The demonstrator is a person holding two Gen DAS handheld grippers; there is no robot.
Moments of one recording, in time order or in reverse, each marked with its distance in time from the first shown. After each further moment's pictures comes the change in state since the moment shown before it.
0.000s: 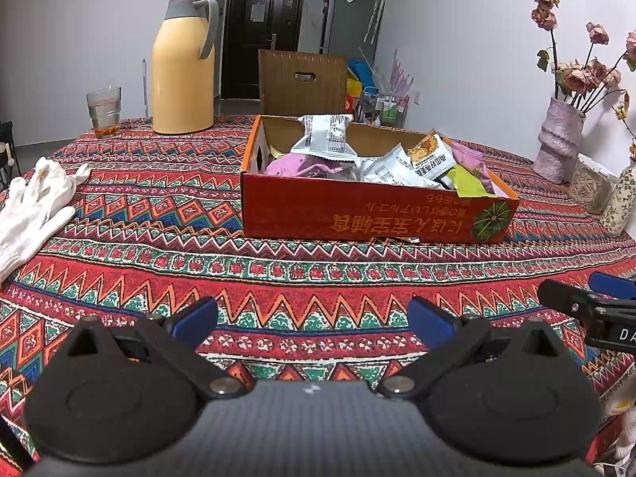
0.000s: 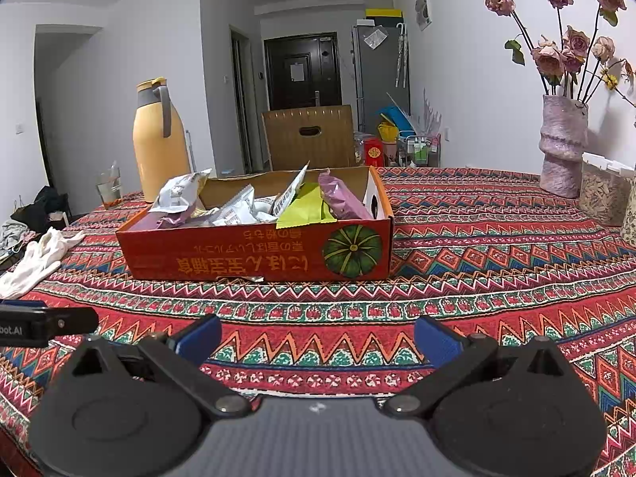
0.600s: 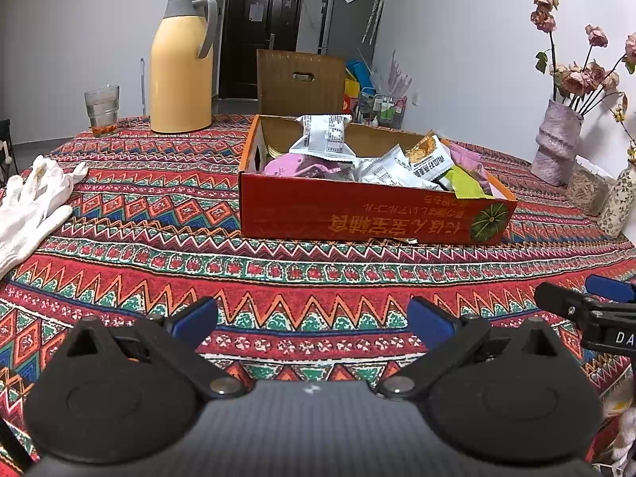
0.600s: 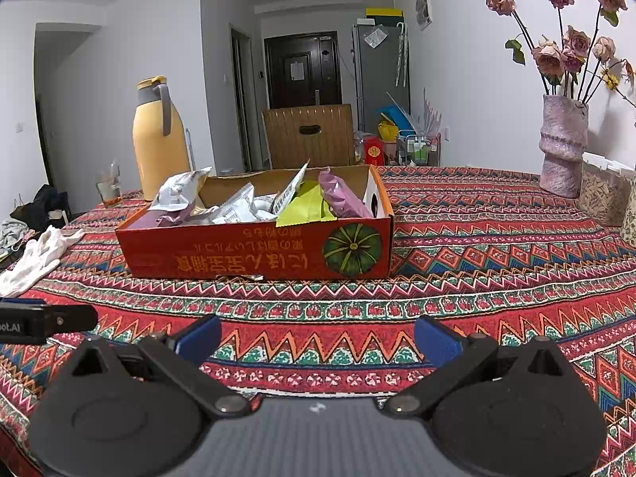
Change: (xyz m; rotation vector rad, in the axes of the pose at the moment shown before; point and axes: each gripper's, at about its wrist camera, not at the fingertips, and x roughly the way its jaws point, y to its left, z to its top) left arm 0.000 0.002 0.000 -0.009 -0.003 -0.014; right arm 0.000 0.000 0.000 0.000 0.001 -0.001
